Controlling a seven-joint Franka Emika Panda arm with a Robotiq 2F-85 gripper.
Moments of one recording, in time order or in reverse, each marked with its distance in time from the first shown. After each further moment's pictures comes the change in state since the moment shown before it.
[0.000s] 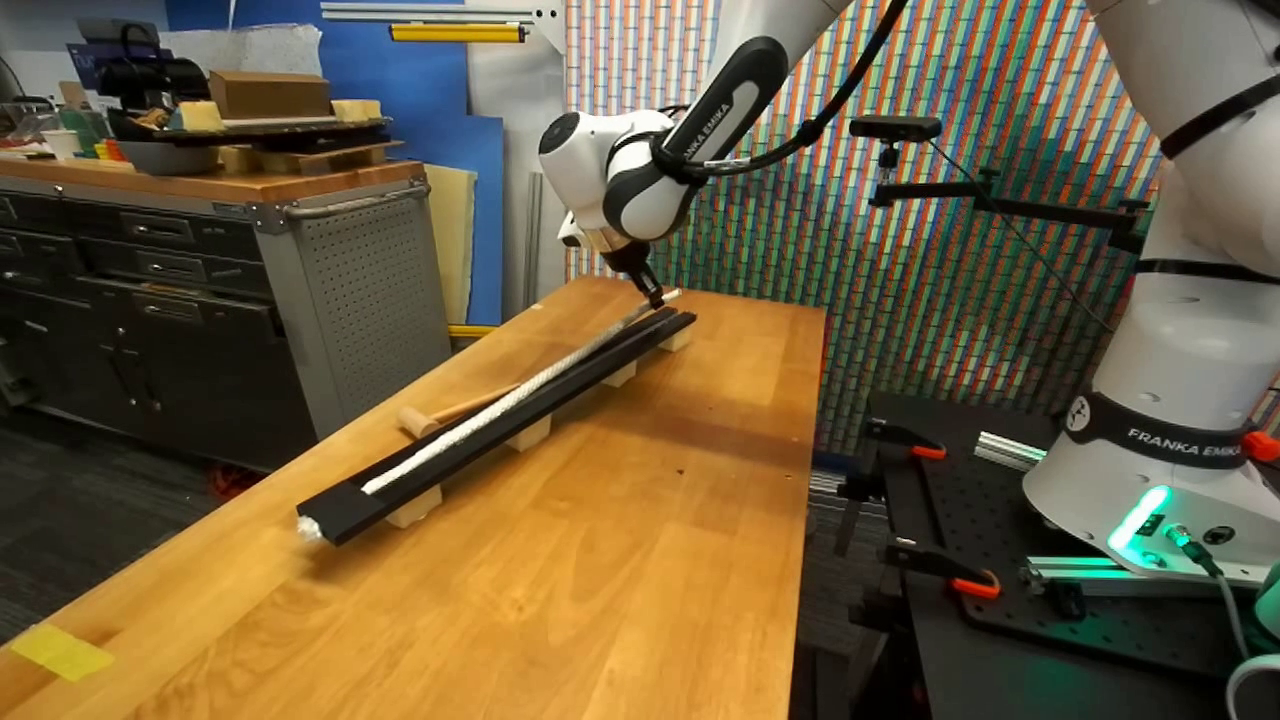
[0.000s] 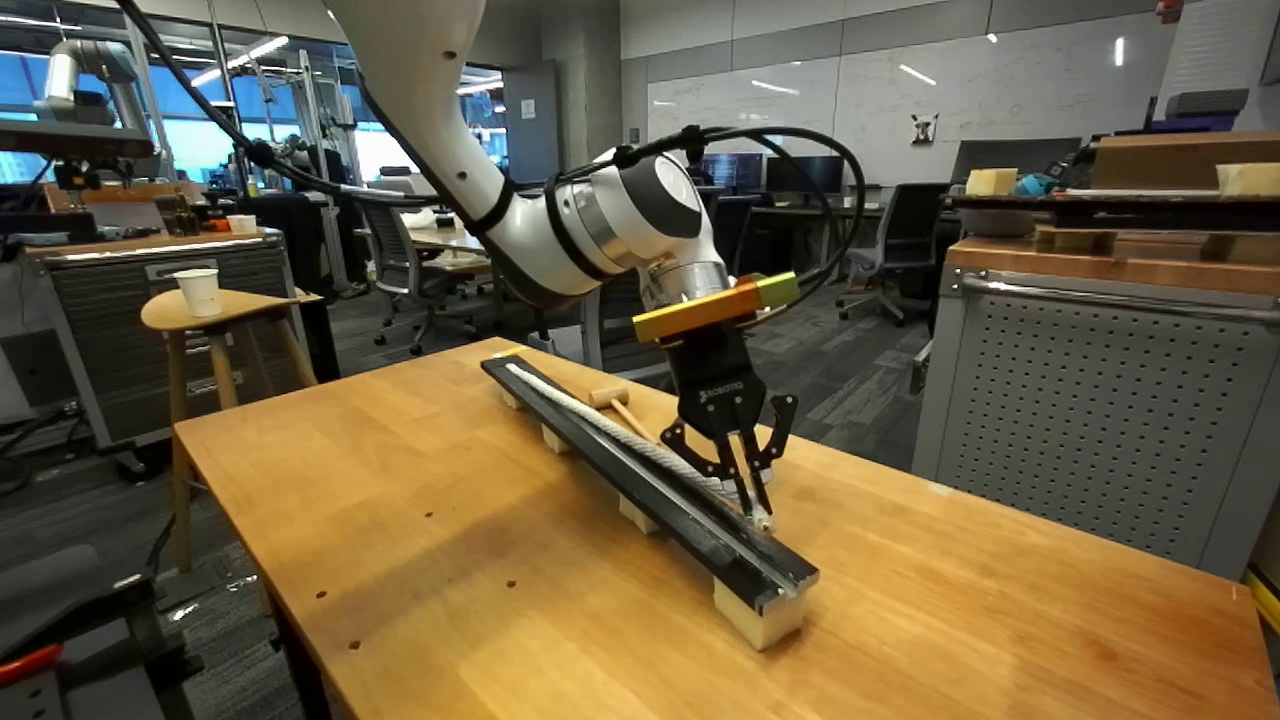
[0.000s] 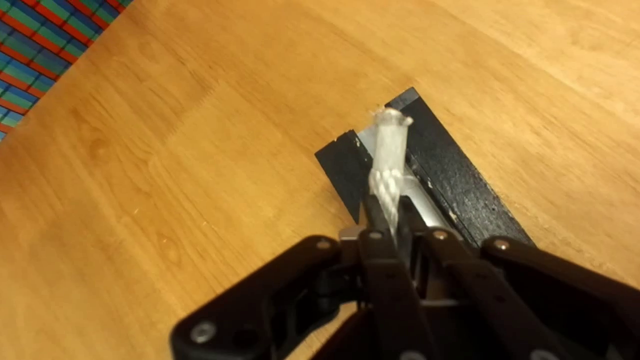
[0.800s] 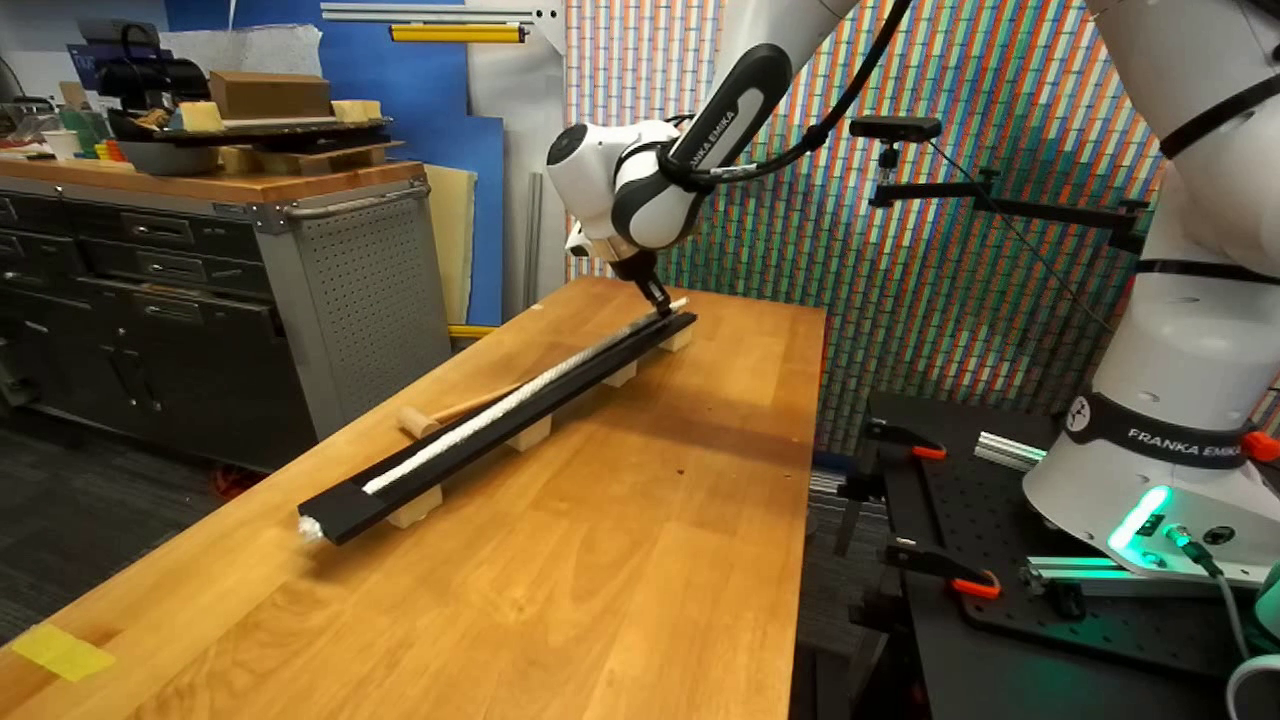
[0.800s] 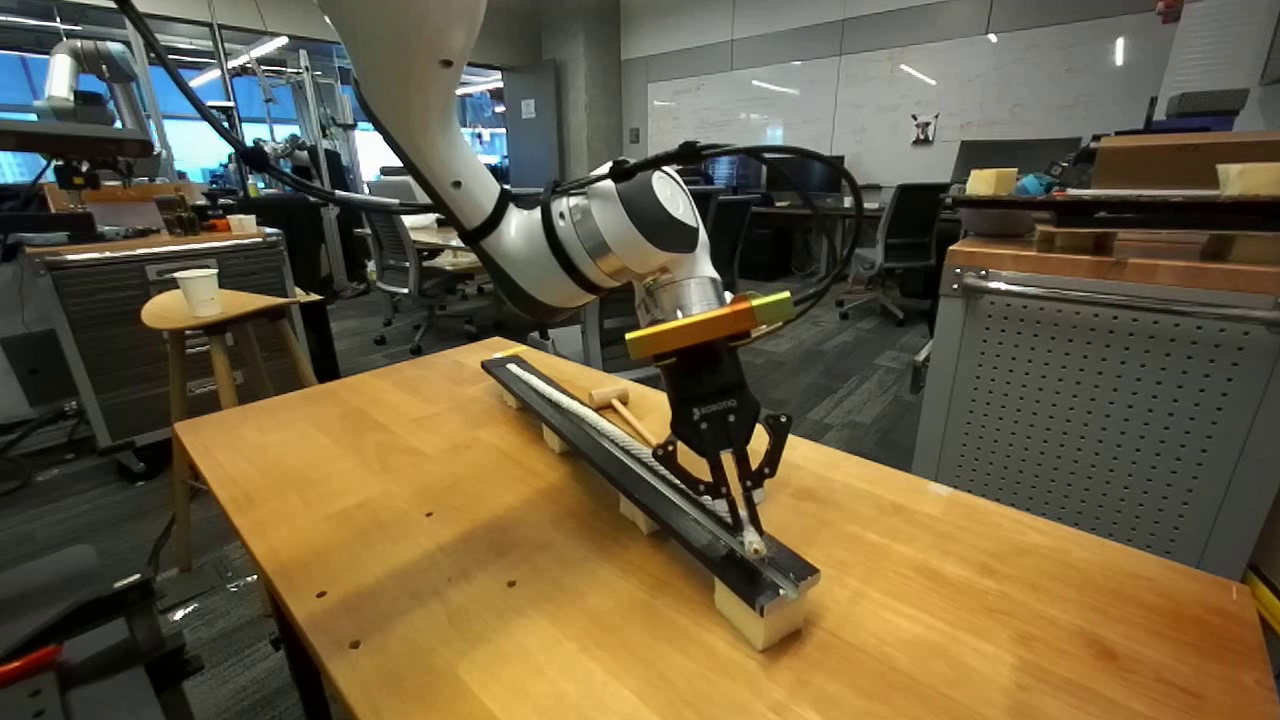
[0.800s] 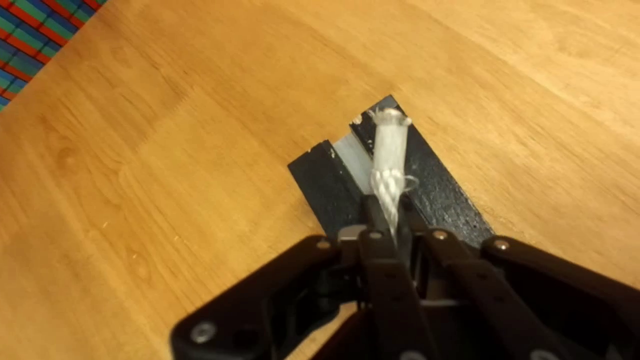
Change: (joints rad) arm -0.006 -0.001 -0.002 -0.037 0.000 0.018 0.008
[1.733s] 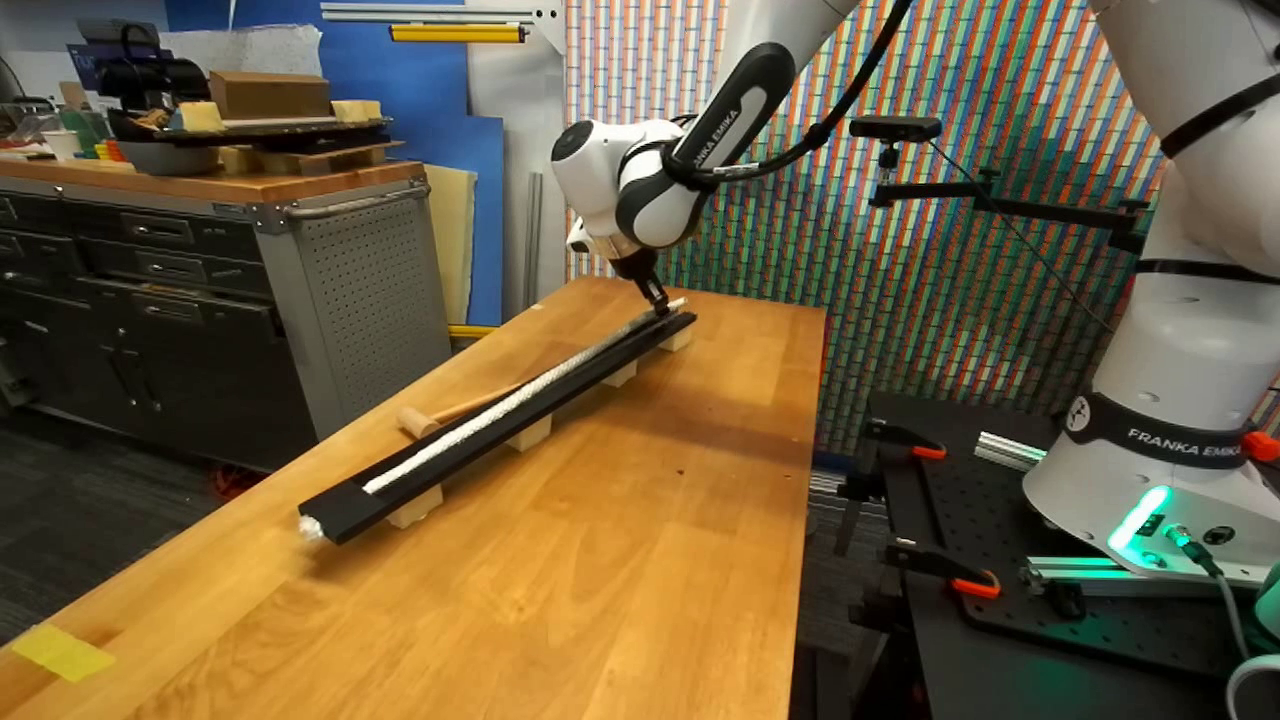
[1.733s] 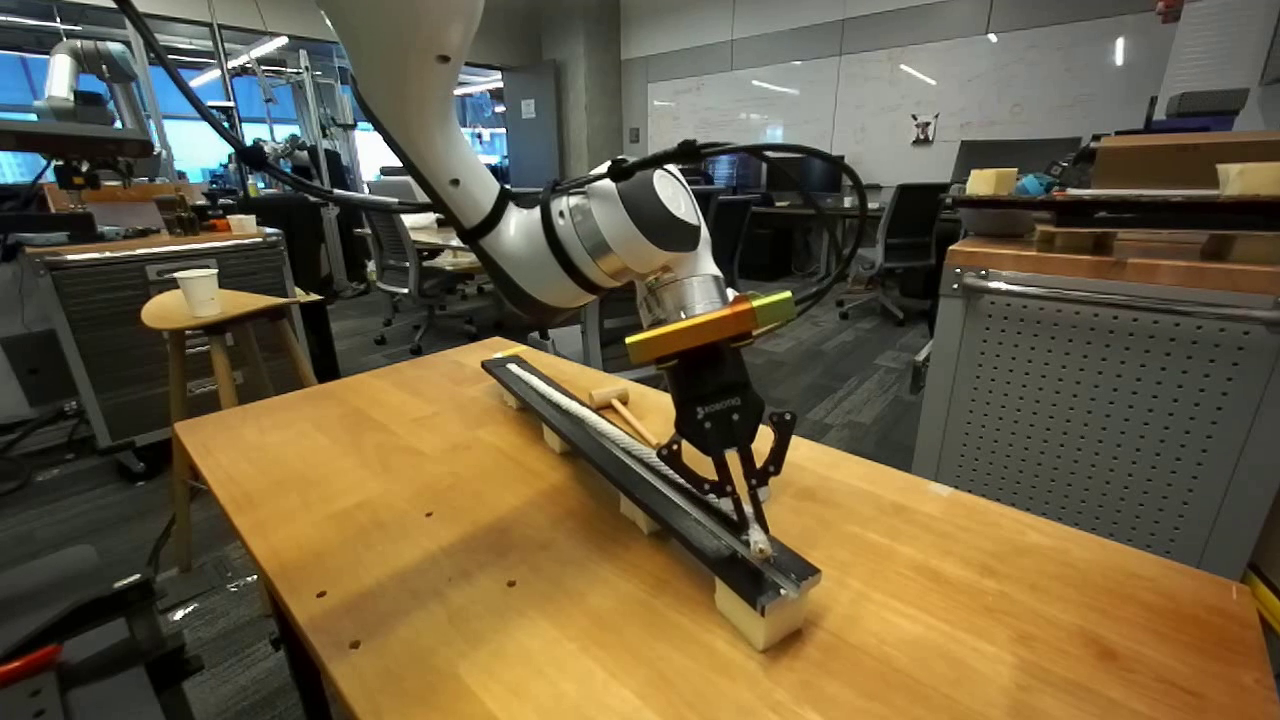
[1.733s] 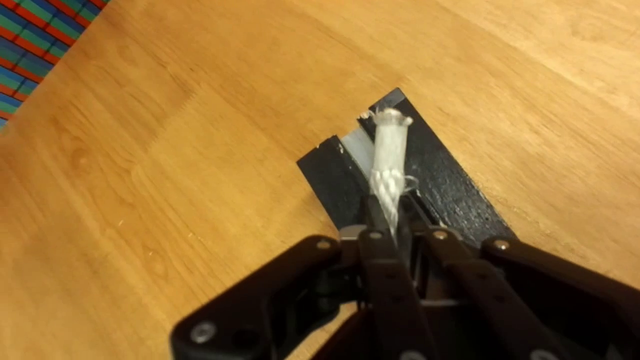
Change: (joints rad) arm -0.003 -0.010 -0.009 -0.012 0.000 0.044 0.029
